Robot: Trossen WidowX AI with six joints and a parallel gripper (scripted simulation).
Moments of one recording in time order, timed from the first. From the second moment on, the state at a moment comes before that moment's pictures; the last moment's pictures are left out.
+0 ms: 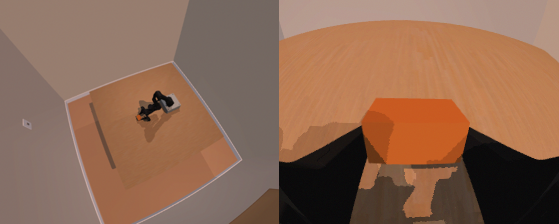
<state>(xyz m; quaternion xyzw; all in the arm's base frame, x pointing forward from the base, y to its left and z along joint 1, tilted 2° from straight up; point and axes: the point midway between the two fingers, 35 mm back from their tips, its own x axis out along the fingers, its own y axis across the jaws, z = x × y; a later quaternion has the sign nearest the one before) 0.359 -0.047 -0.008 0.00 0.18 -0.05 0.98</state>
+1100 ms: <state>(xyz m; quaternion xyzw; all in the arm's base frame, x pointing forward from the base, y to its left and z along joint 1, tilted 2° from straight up) 0.359 -0.047 -0.008 0.00 0.18 -0.05 0.98</state>
